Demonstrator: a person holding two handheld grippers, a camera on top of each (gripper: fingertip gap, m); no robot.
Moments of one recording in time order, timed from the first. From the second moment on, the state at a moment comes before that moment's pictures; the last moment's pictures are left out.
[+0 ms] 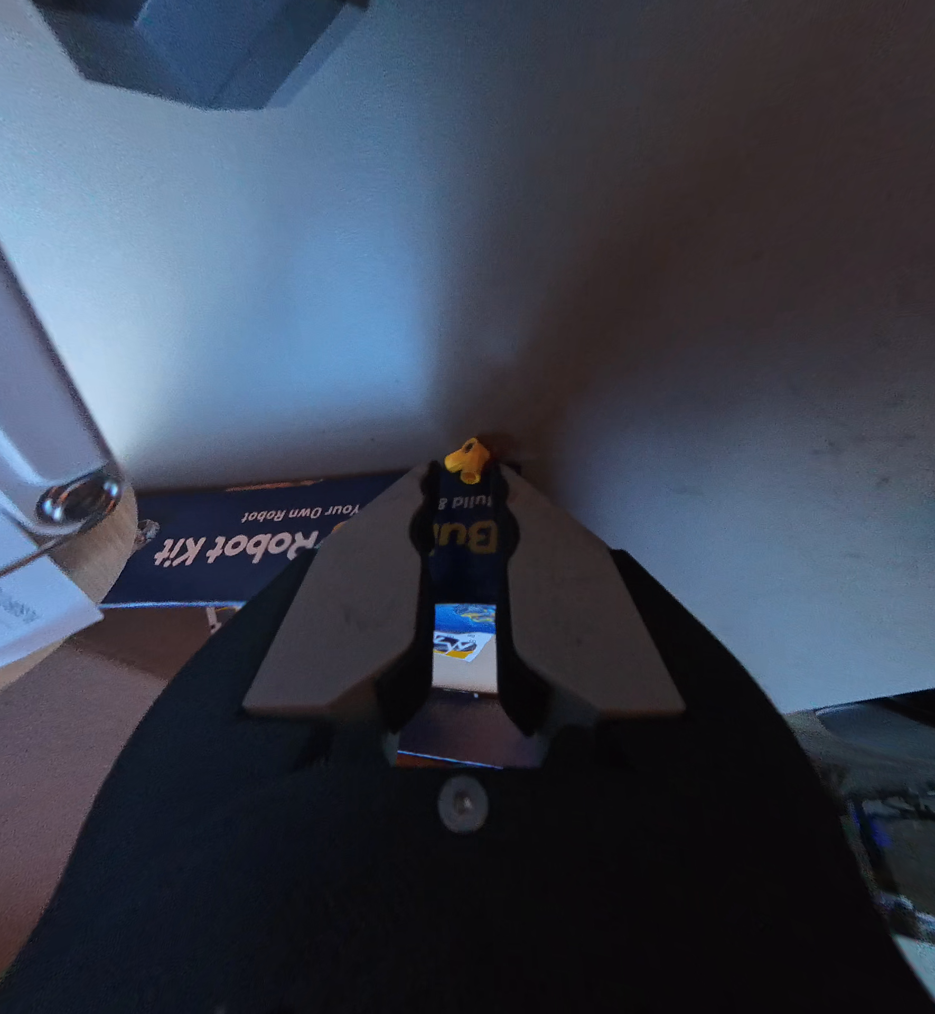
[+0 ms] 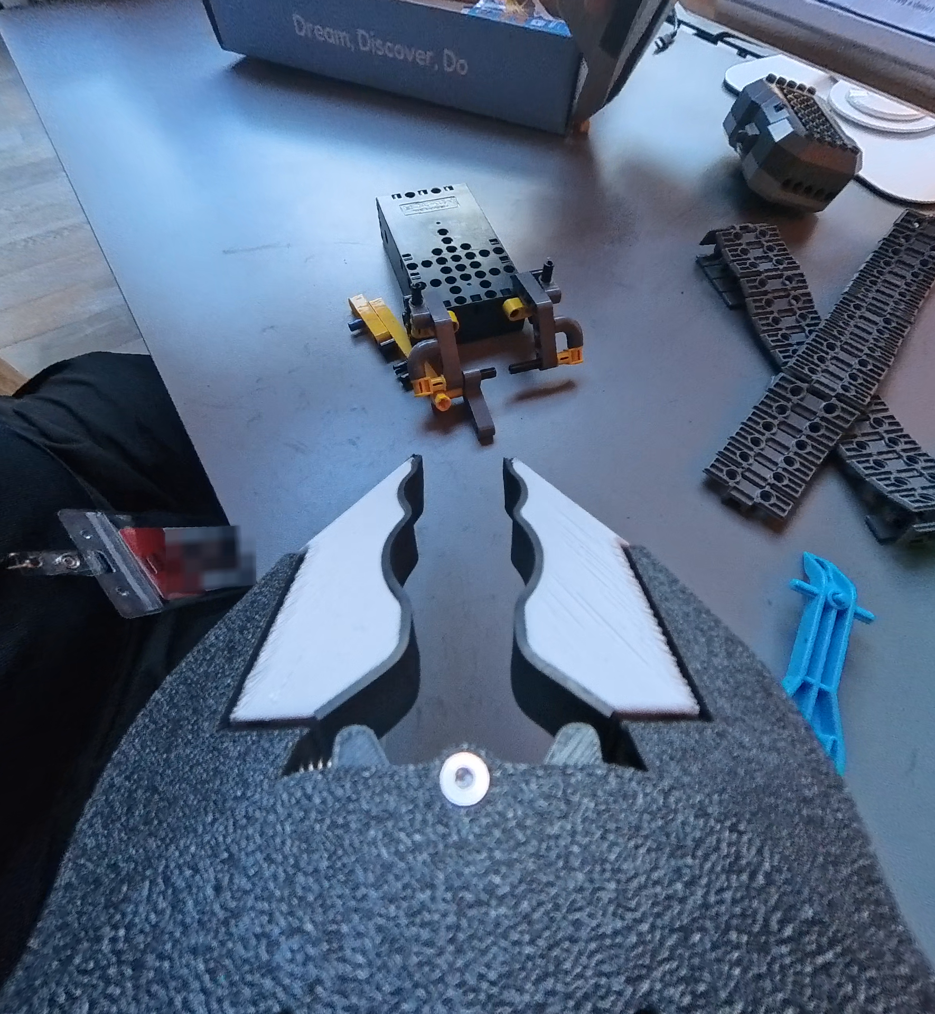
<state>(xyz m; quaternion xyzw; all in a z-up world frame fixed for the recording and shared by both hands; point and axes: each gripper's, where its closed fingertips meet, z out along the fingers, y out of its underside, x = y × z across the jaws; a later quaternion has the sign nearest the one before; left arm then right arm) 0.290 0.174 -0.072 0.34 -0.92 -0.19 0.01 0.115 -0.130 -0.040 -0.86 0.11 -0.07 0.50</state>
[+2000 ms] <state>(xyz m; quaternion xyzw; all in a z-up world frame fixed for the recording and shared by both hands) 0.089 -0.117 -0.070 0.10 -0.93 0.31 -0.14 0.147 -0.225 -0.044 -0.84 0.26 -0.16 0.45</state>
